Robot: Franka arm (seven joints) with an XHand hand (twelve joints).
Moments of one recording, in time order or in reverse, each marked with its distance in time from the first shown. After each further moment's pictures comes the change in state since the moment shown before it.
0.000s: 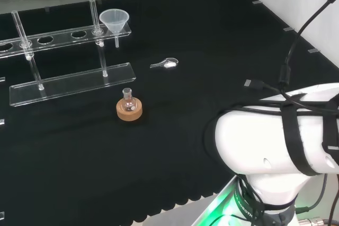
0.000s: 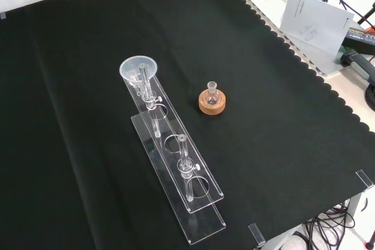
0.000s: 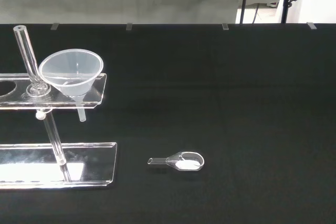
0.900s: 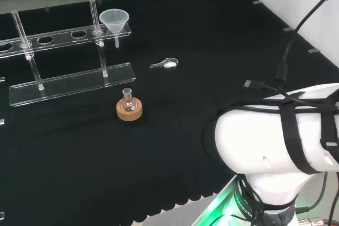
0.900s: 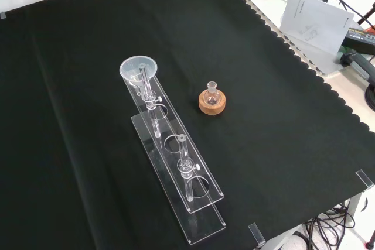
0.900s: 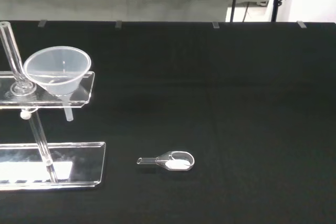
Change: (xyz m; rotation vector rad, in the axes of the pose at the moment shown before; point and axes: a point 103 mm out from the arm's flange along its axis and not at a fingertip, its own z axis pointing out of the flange) arm -0.001 0.010 0.007 0.008 -0.022 0.027
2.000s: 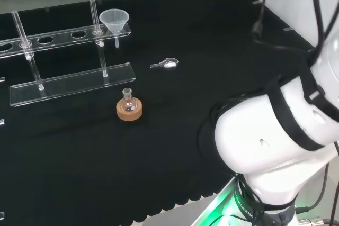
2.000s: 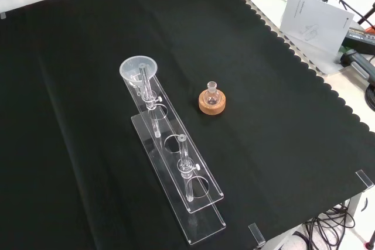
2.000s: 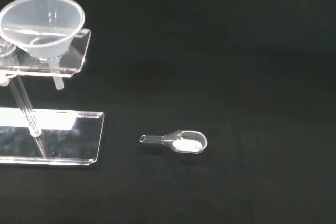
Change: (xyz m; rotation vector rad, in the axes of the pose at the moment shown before) arm 0.021 0.097 0.059 0.144 -0.050 -0.066
